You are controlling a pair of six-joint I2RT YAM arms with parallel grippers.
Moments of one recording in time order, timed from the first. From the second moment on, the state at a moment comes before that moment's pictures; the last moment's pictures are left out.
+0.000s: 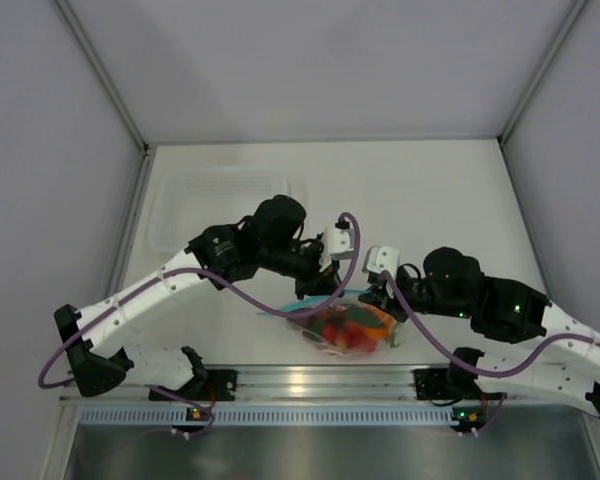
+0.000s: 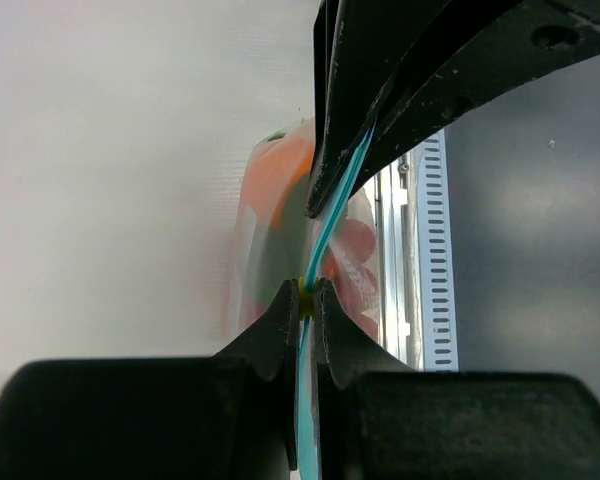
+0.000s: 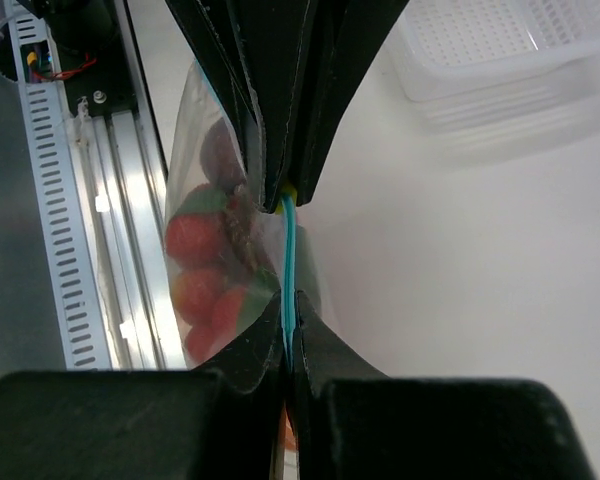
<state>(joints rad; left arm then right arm) -0.98 1.29 1.38 -0.72 0.57 0.21 1.11 0.75 0.98 -0.68 -0.10 -0.18</state>
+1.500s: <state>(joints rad) -0.93 1.15 1.21 -0.75 0.47 0.42 1.11 0.51 1.25 -1.10 0.00 -0.18</state>
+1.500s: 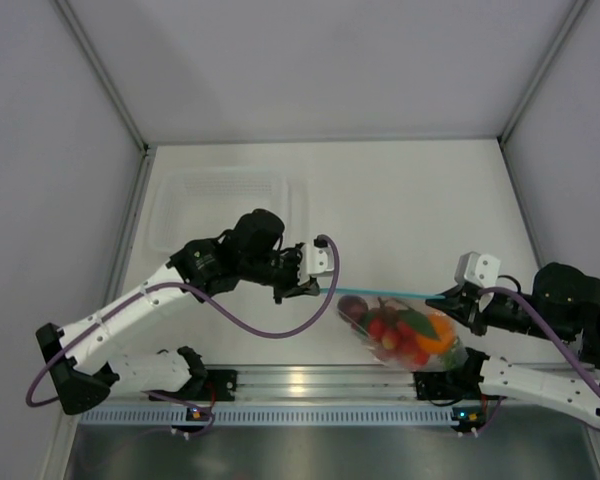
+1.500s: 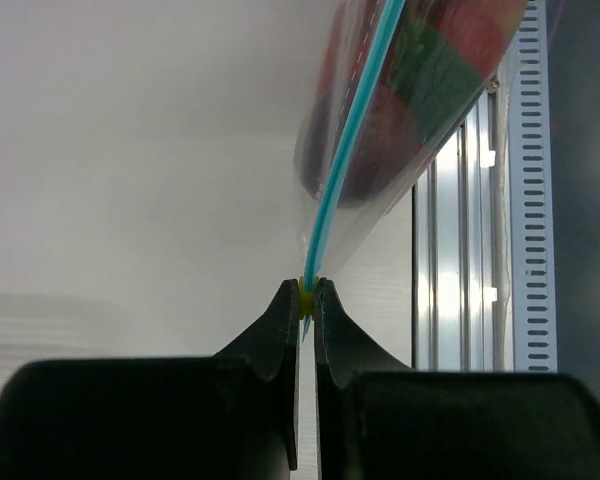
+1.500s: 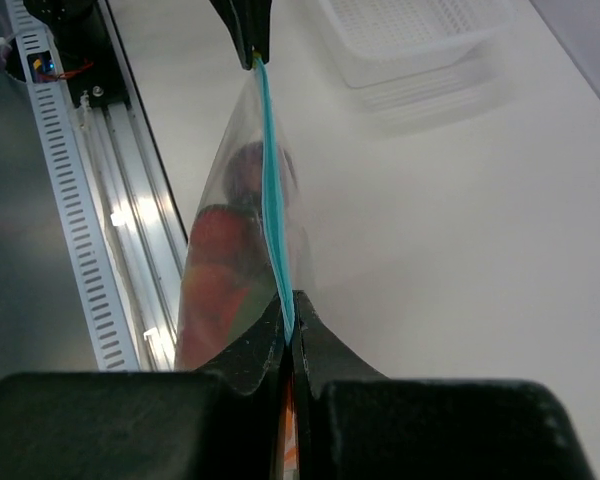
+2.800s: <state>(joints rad) -0.94 1.25 1.22 -0.39 0.62 0.08 1.11 0.48 1.06 -0.95 -0.13 -0.15</state>
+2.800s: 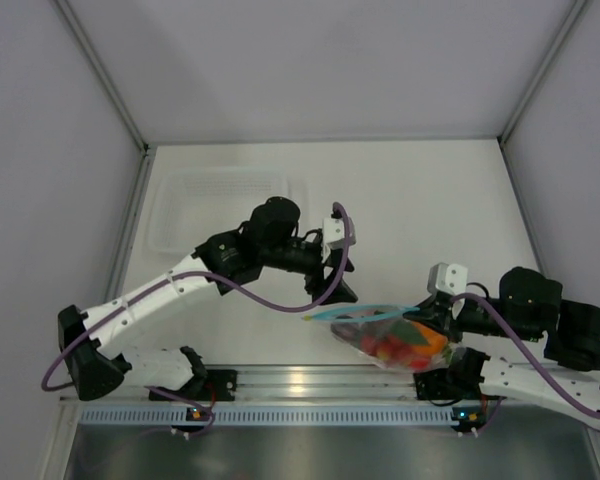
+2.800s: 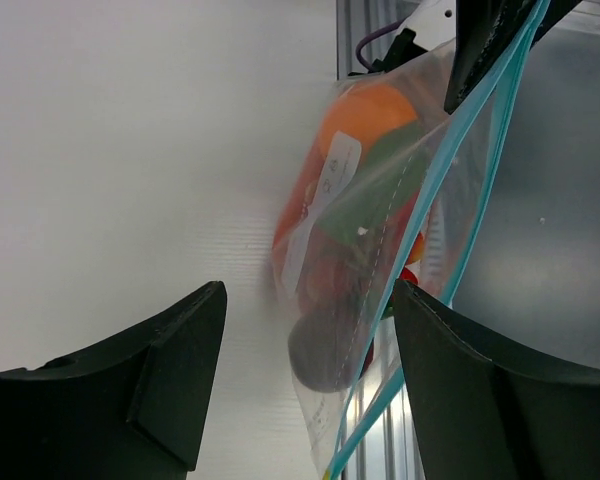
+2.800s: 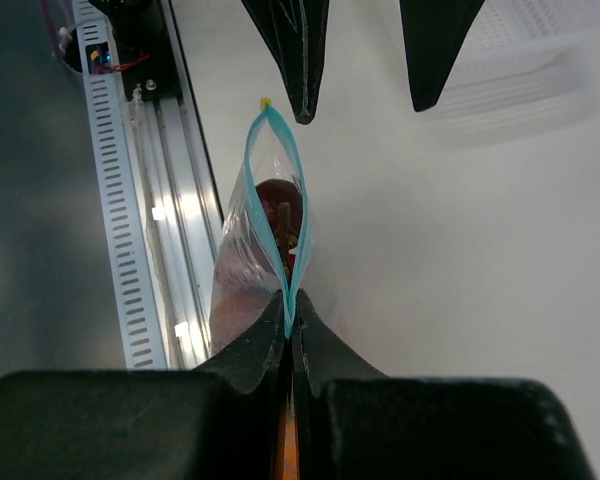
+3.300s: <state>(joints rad) -0.98 1.34 1.20 -0.36 0.75 0.05 1.11 0.48 1.06 -0.95 -0.10 -0.14</state>
